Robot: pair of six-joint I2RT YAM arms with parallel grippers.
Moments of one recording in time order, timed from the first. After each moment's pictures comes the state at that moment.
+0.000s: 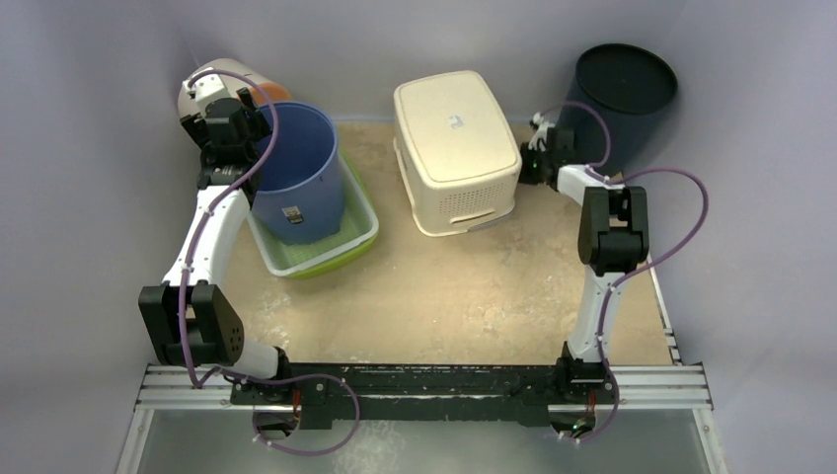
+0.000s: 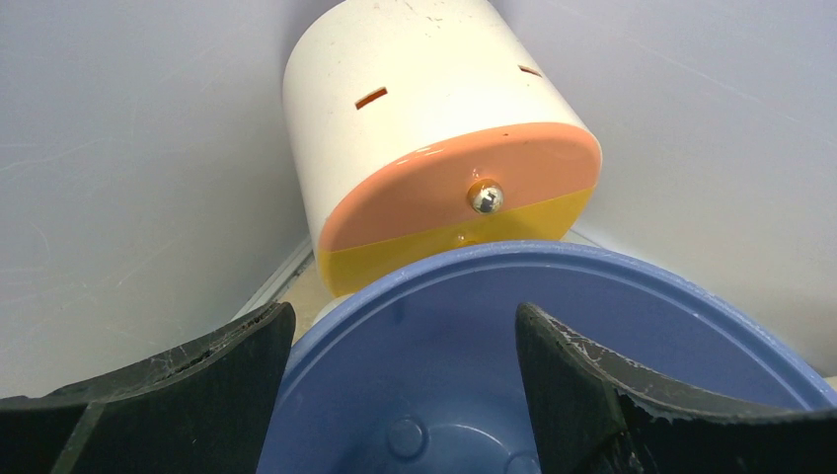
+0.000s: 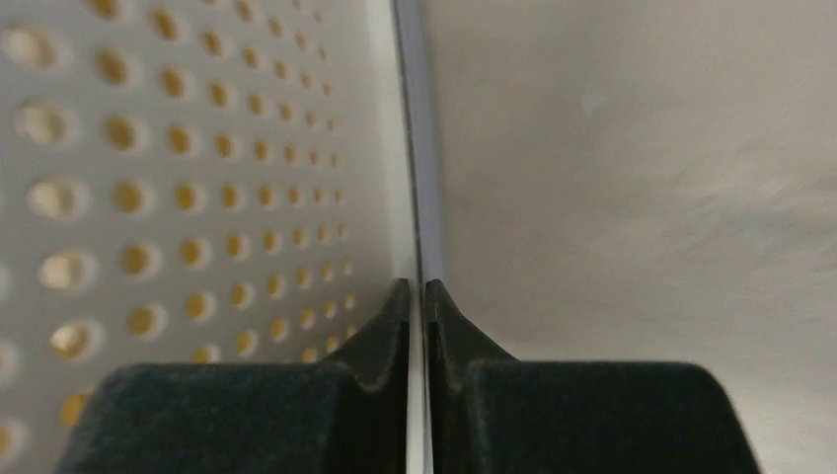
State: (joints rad) left arm 0.04 1.46 1.32 -0.07 -0.48 -0.23; right arm 0.01 2.12 1.48 -0.09 -0.34 0.16
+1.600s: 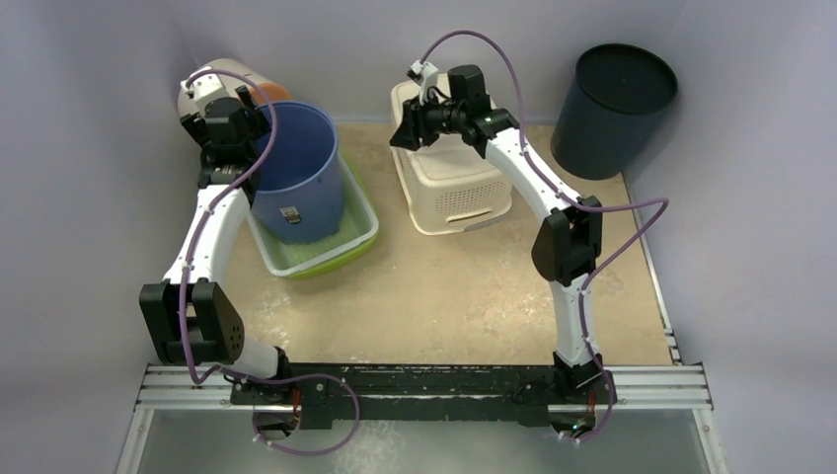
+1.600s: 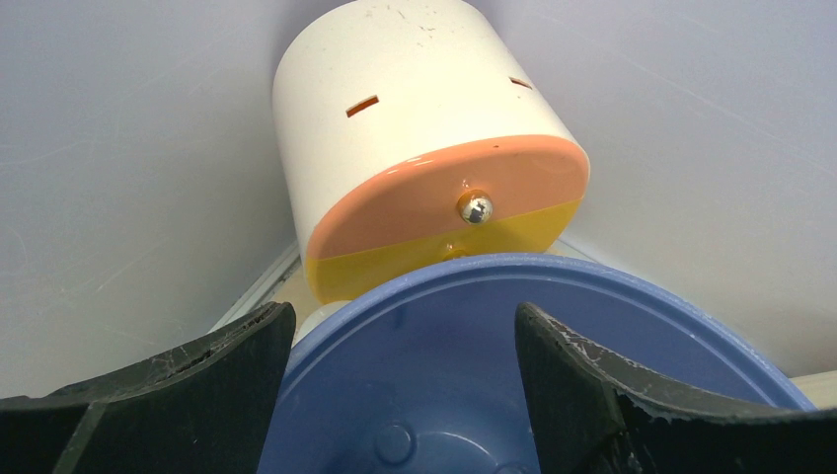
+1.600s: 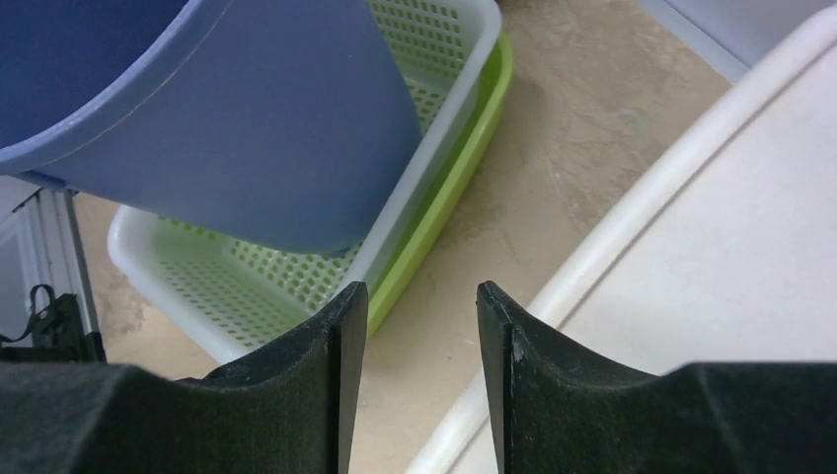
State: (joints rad) left arm 0.05 1.47 1.32 -0.05 -0.47 -0.26; right arm 0.46 2.16 2.15 -0.44 -0.60 0.03
